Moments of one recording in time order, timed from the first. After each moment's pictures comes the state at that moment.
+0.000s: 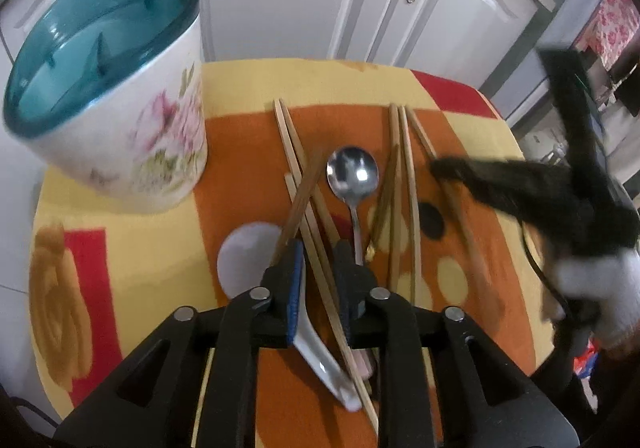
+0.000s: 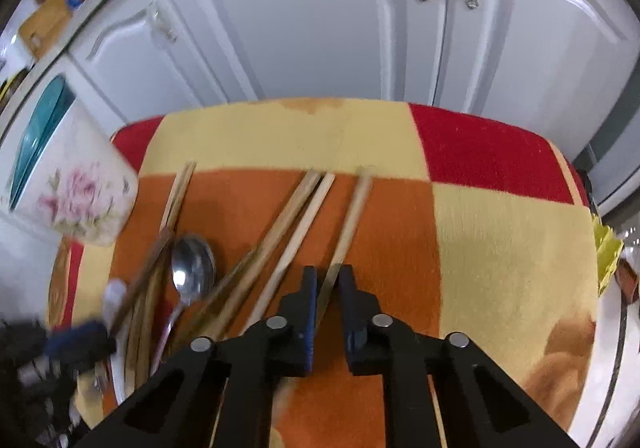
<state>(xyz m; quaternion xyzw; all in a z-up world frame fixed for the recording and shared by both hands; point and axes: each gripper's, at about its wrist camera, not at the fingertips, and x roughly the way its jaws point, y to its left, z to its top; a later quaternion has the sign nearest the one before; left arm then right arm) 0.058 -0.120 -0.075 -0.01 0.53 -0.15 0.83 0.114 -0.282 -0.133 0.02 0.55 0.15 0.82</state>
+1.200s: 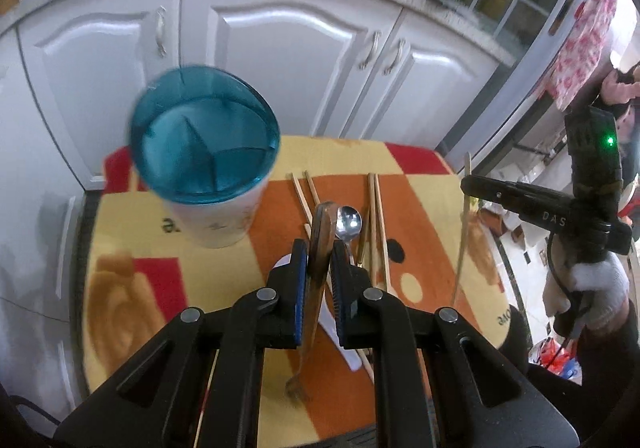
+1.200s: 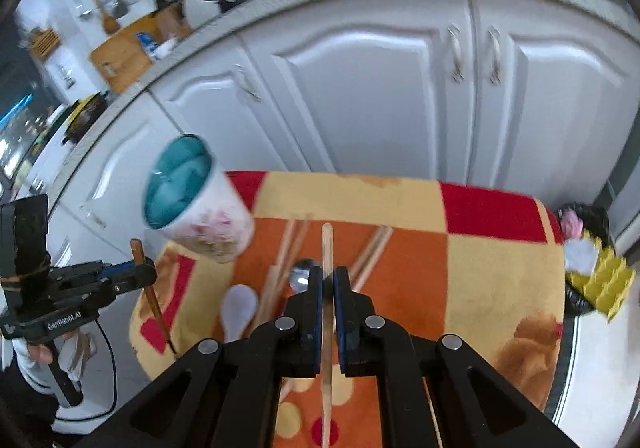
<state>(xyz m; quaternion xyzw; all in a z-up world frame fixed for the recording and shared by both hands) 0.017 -0.039 0.026 -0.06 0.46 -0.20 0.86 0.064 -0.307 -0.013 0.07 0.46 0.24 0.85</state>
